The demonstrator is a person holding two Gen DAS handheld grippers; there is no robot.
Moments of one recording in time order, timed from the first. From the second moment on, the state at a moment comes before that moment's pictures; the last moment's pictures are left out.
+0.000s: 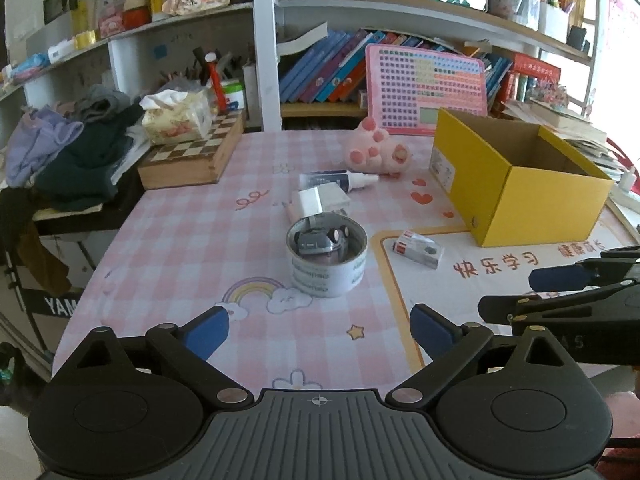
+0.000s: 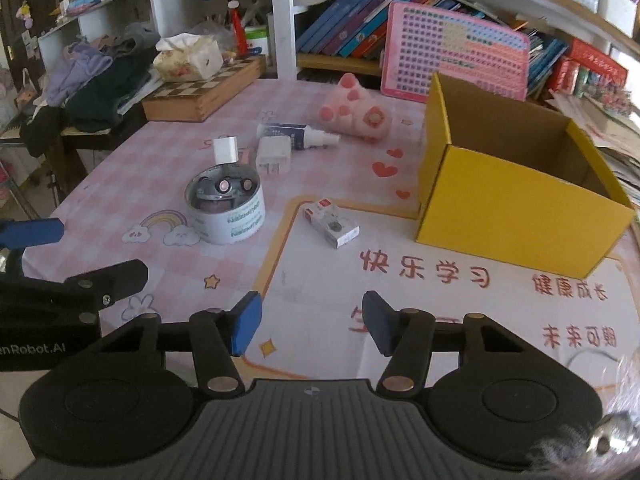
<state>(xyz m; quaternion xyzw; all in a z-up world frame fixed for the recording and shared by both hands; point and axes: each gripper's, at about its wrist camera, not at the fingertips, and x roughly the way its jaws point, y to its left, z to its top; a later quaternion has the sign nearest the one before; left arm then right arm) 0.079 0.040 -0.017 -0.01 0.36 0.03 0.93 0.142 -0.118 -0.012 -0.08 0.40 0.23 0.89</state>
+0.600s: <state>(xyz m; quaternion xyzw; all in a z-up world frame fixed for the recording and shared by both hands) 0.161 0.057 -0.037 -0.05 0.39 0.07 0.92 0.227 -0.098 -0.038 -0.11 0.43 0.28 0.85</state>
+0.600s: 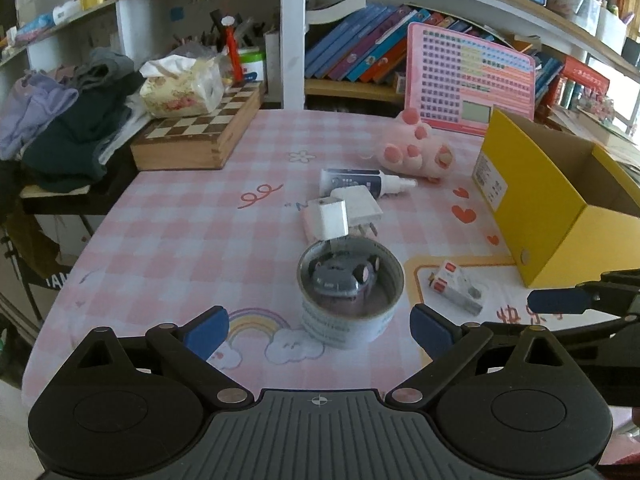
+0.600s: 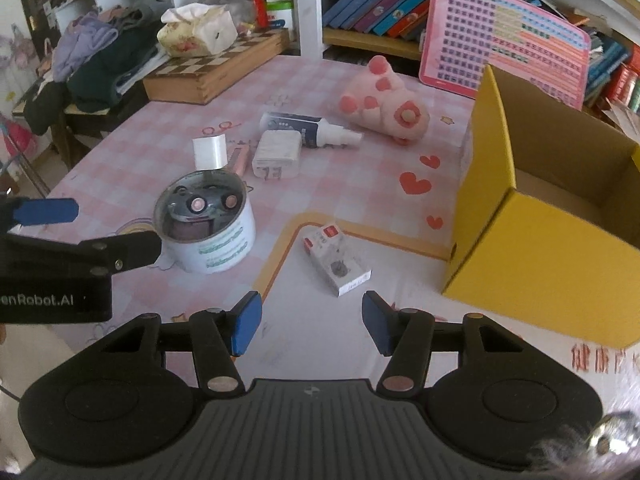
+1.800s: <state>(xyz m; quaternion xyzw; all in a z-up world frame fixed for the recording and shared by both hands) 0.247 0.048 -0.079 -0.02 0.46 0.02 0.89 0.291 -0.065 -0.078 -0.19 0.45 0.32 0.81</state>
